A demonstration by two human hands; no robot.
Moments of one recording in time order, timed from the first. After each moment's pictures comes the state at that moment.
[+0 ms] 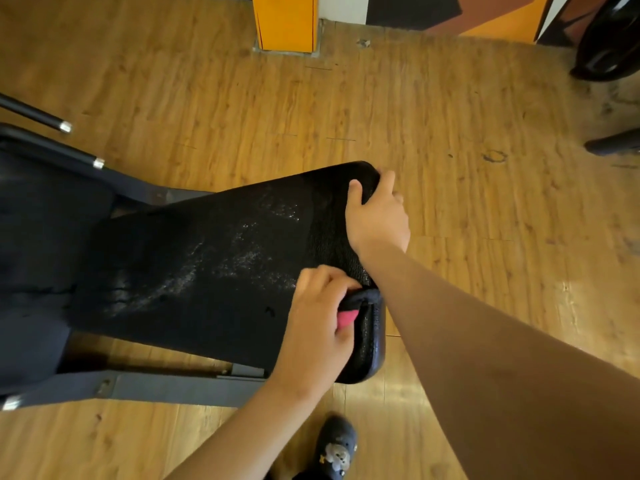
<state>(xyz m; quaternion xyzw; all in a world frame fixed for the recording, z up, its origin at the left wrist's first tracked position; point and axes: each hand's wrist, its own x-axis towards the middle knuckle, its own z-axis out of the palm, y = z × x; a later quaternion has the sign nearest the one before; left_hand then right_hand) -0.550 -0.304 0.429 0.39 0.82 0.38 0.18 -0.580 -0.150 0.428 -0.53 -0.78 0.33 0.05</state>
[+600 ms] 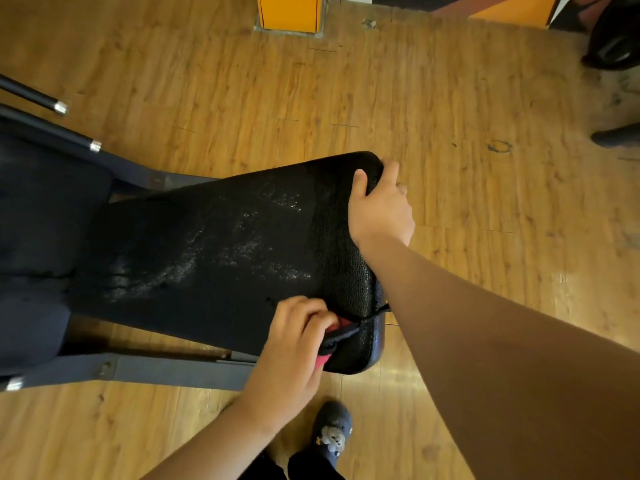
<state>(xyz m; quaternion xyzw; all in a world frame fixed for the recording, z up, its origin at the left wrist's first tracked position) -0.542 -0.360 0.403 0.50 0.80 0.29 0.17 -0.583 -0.148 0.428 -0.54 -0.78 0.30 0.03</state>
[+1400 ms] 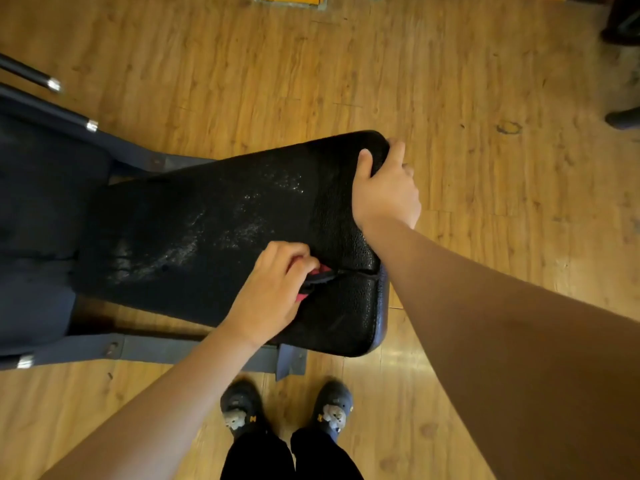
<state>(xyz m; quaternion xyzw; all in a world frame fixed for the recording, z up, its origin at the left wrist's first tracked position) -0.603 -0.346 0.374 0.55 0.79 0.25 0.11 -0.584 -0.148 0.425 -0.54 -0.79 0.29 0.04</state>
